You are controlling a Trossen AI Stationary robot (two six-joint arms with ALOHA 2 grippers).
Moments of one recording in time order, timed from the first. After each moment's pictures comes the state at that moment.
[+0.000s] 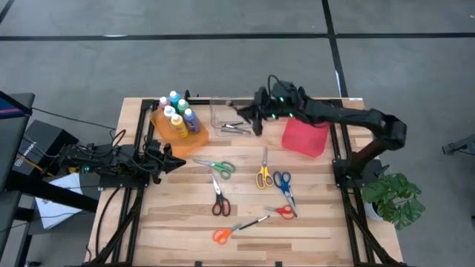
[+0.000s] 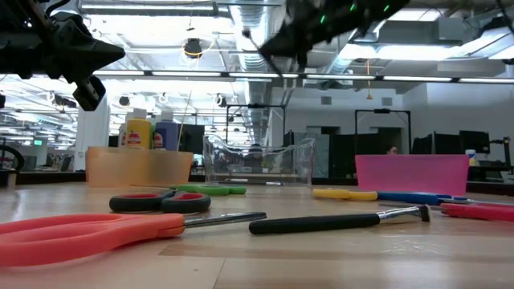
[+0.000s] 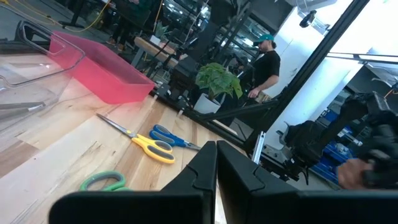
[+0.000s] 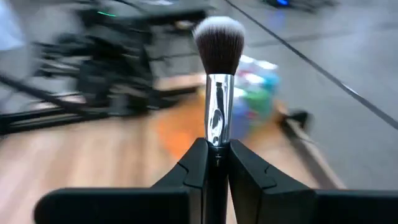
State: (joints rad) left arm -0.14 0.00 0.01 0.05 -0.16 -0.56; right arm -0.38 1.54 1.20 0.01 -0.23 0.00
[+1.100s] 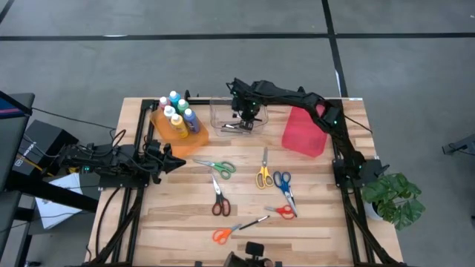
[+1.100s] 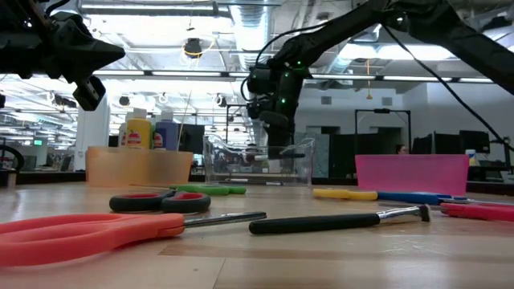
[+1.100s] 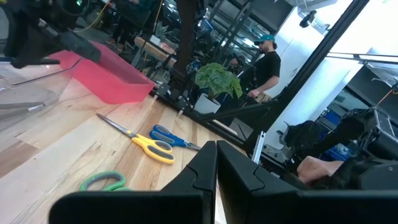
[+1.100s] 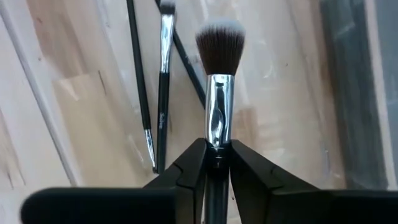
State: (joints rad) left arm -0.14 0.00 0.01 0.05 -0.16 -0.56; right arm -0.51 2.27 1.97 -0.99 -0.03 -0.30
